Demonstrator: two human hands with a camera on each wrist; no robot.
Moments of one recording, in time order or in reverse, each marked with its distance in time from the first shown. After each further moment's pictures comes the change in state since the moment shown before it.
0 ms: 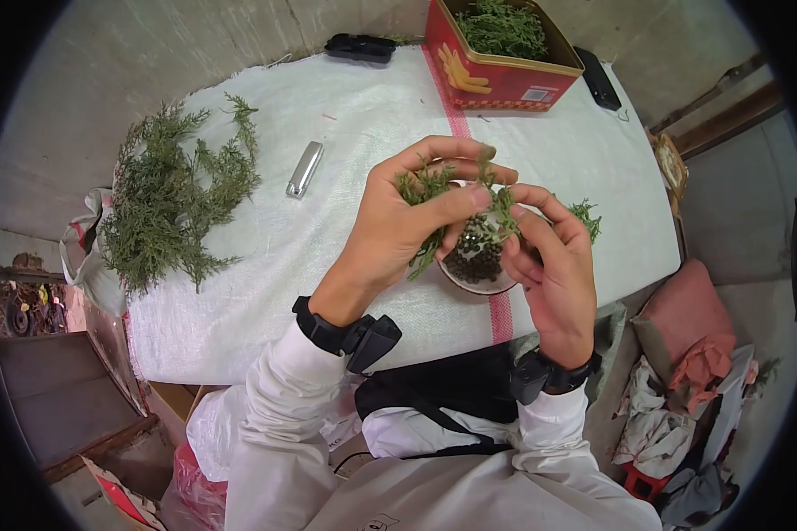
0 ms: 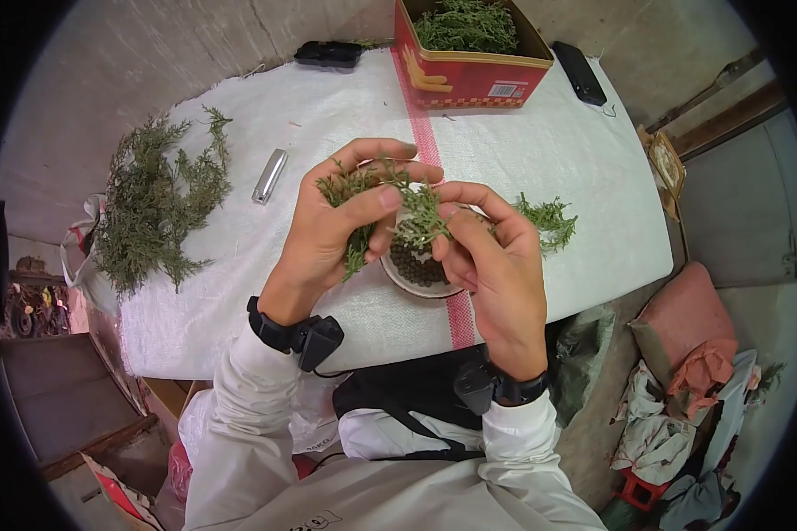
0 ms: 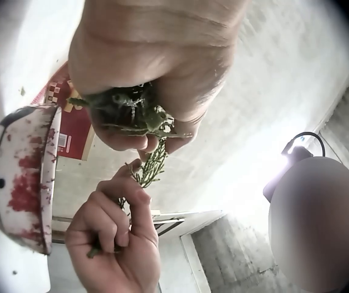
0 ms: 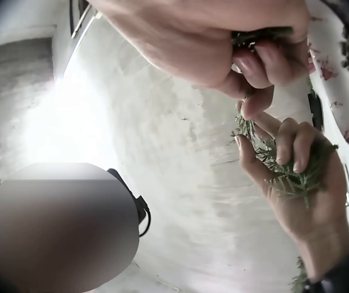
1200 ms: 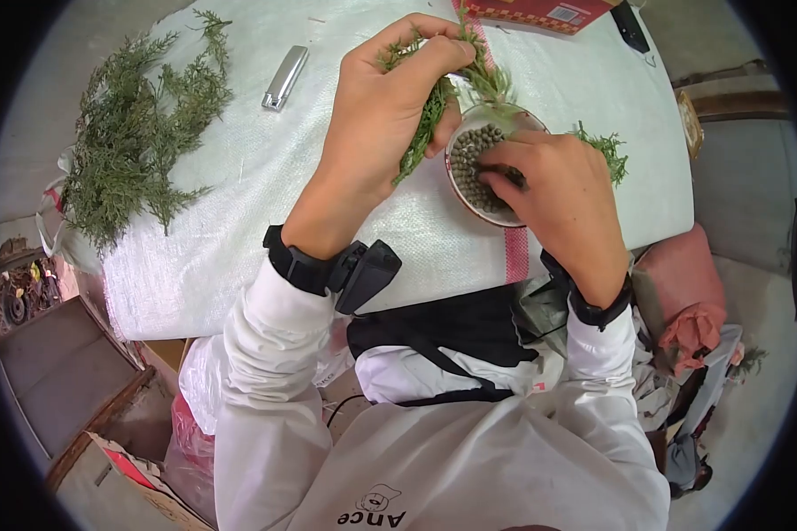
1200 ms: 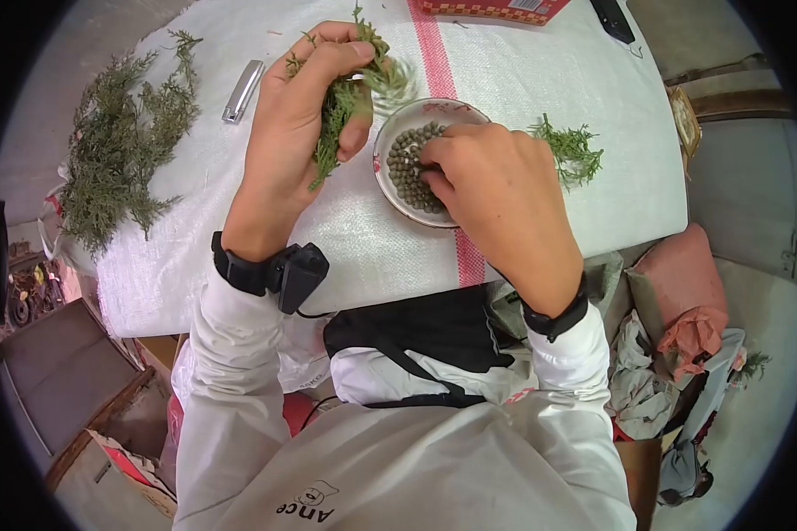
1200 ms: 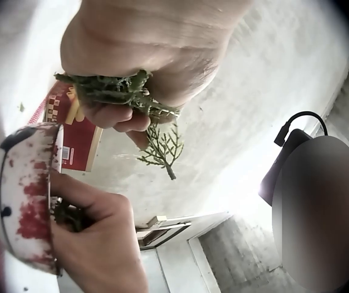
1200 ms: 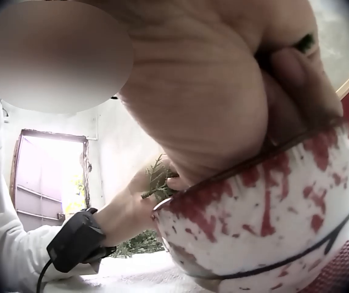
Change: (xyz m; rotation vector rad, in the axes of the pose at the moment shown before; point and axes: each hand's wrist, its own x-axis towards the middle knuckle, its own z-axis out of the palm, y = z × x) left_hand 0.006 -0.008 -0.016 -0.075 0.226 0.011; right_hand 0.019 0.009 -0.007 -1.720 -0.309 -0.471
